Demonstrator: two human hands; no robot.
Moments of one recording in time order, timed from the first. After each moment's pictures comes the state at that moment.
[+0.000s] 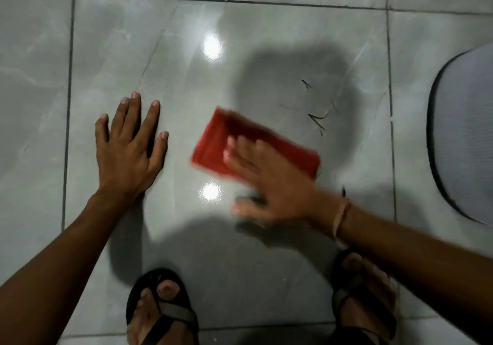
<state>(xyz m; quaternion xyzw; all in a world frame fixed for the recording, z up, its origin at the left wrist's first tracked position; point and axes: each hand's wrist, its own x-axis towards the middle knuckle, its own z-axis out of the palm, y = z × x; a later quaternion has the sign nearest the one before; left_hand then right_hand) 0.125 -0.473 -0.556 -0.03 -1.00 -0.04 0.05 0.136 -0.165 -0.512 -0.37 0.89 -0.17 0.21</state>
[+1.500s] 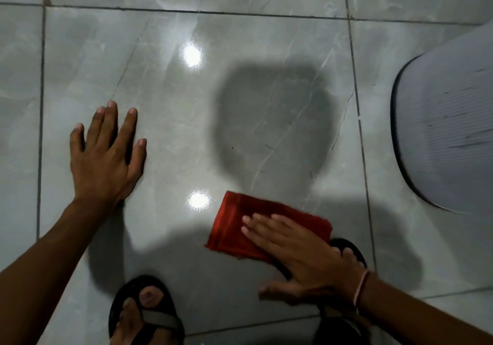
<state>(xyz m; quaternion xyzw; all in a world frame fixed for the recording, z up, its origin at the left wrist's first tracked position) 0.127 -0.477 -0.568 -0.03 -1.00 -0.04 0.07 0.263 -0.091 -0.524 -0.38 0.88 -0.14 0.25</state>
